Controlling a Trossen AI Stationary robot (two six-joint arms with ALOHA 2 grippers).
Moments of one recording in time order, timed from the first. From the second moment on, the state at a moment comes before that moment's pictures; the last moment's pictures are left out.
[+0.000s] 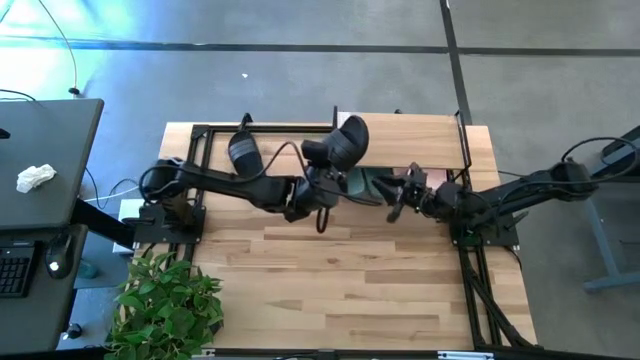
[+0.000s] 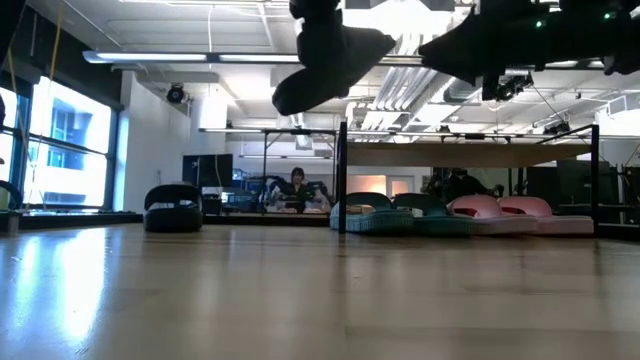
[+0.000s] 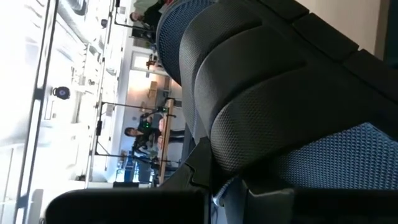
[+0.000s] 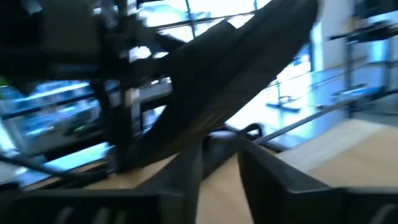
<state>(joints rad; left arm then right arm) 0.01 1.82 1.55 -0.25 -1.24 0.84 0.09 1.01 0.29 0.84 0.55 0.15</state>
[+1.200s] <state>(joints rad) -0.04 1.83 1.55 -0.26 -1.16 0.87 -0.23 0.96 0.67 0.14 0.18 0.63</state>
